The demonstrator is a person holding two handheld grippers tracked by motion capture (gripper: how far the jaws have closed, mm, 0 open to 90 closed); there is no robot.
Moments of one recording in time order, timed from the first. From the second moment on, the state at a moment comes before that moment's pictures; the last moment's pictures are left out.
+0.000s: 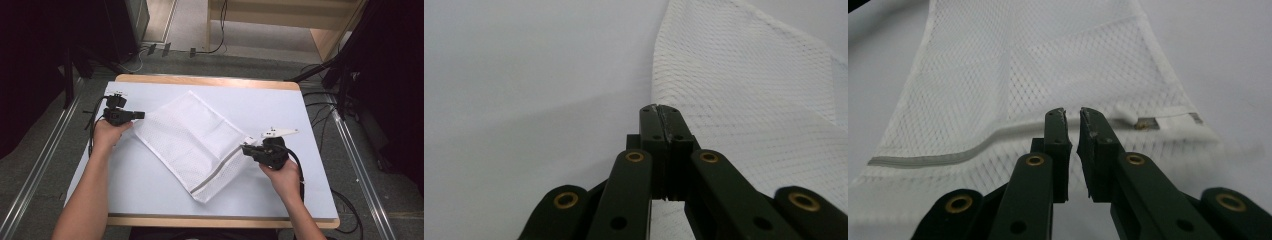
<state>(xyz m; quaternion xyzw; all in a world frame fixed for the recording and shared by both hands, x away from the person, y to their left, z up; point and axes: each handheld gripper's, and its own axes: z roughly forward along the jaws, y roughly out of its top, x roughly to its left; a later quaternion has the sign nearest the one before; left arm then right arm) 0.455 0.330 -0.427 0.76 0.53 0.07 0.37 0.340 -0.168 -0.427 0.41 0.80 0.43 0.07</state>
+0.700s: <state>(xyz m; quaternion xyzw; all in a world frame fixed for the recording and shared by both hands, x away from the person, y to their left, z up) 0.409 0.320 -0.409 0.76 0.53 0.09 0.38 0.400 -0.155 -0.441 0.40 0.81 0.42 0.09</state>
